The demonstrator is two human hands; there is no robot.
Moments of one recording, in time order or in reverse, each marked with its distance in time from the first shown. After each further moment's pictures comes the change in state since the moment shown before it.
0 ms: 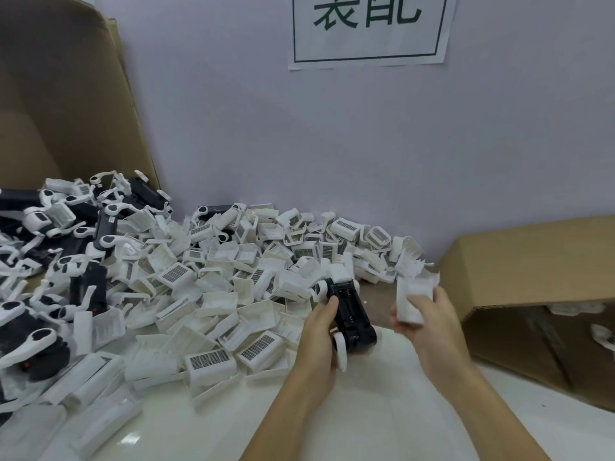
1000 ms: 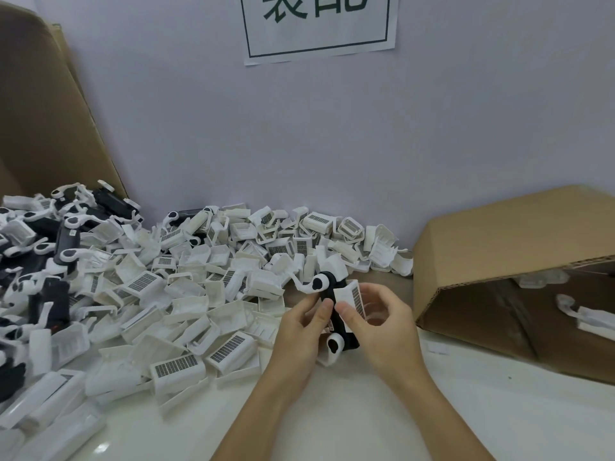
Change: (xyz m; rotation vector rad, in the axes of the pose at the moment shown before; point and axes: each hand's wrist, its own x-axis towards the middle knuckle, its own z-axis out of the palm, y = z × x) left_hand -0.011 -0.005 0.005 0.365 -0.216 0.264; right_hand -0.009 0.031 -0.004 -0.369 -0.012 -0.339
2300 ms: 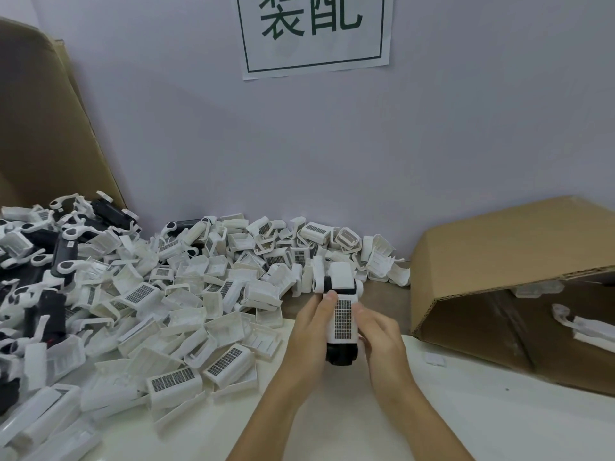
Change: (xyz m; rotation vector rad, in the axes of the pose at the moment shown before) left_hand 0.008 0.013 0.020 -0.009 0.033 -0.036; right_hand -0.004 -0.009 0.008 0.416 -0.163 0.162
